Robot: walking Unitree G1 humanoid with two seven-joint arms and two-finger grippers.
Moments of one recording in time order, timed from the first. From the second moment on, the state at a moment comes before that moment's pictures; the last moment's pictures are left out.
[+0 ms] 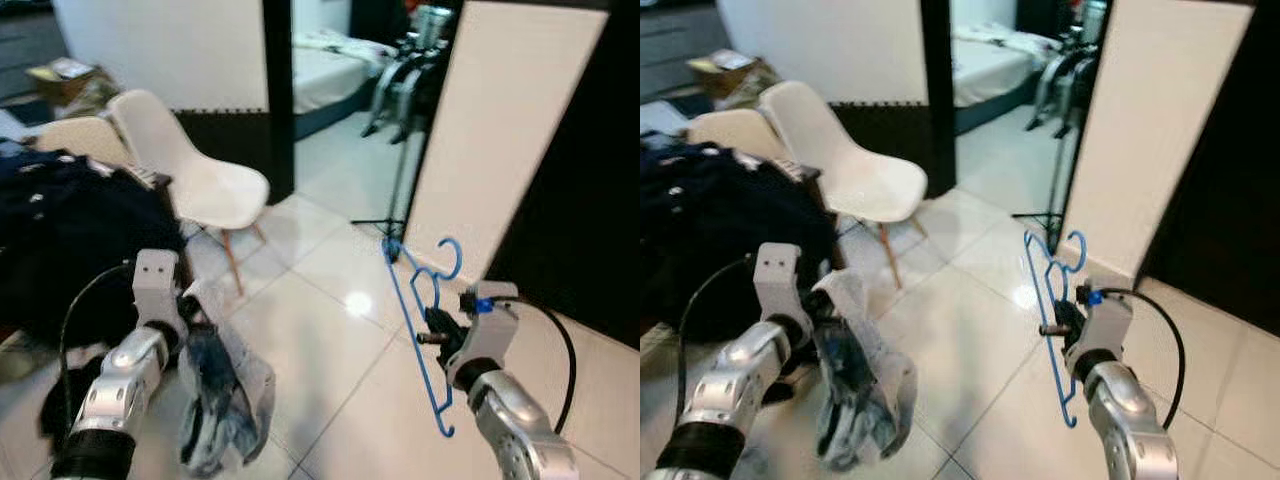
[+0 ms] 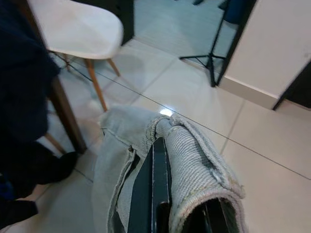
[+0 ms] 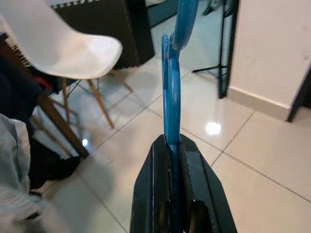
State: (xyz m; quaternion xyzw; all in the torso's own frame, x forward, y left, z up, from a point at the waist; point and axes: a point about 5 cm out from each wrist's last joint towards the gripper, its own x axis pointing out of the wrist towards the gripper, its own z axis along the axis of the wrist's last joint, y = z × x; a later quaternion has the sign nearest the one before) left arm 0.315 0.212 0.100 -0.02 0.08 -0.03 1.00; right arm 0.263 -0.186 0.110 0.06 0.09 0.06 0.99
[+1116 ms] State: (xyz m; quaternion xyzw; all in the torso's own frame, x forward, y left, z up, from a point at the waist) left arm 0.268 0.170 0.086 -0.03 0.09 -0.05 0.99; right arm 0.226 -0.182 0.099 0.06 0.11 0.08 0.99
